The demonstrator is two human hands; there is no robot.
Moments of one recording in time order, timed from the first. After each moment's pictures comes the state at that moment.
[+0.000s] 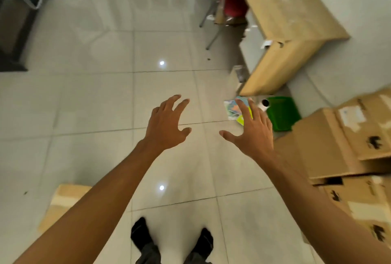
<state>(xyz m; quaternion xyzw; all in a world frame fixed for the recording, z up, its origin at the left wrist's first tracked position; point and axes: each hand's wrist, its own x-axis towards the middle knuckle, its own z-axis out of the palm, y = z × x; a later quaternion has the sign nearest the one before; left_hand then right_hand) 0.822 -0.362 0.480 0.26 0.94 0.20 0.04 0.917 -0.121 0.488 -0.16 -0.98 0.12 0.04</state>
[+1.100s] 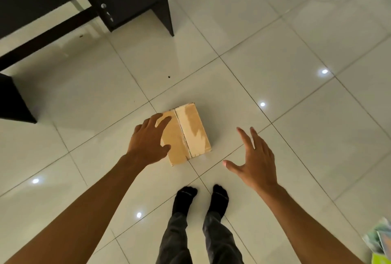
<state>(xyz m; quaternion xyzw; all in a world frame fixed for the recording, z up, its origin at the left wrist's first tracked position) 0.984 -0.882 0.230 -0.32 0.92 0.17 0.17 0.805 -0.630 0.235 0.35 -0.90 0.07 -0.24</state>
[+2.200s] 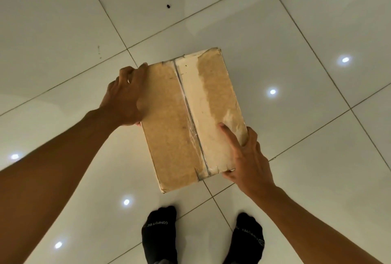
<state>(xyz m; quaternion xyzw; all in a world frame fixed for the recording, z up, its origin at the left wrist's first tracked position) 0.995 -0.987 -0.202 -0.37 0.89 0.20 0.16 0.852 -0.690 -0.210 0.45 -0.85 0.02 -0.26</state>
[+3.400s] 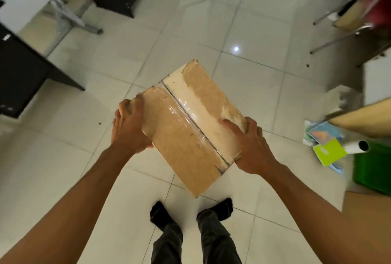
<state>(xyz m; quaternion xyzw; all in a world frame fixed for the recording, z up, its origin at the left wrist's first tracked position) 0.847 -0.706 0.400 -0.16 0.96 0.19 0.10 0.815 -0.384 0.373 0.19 -0.96 0.12 -0.17</state>
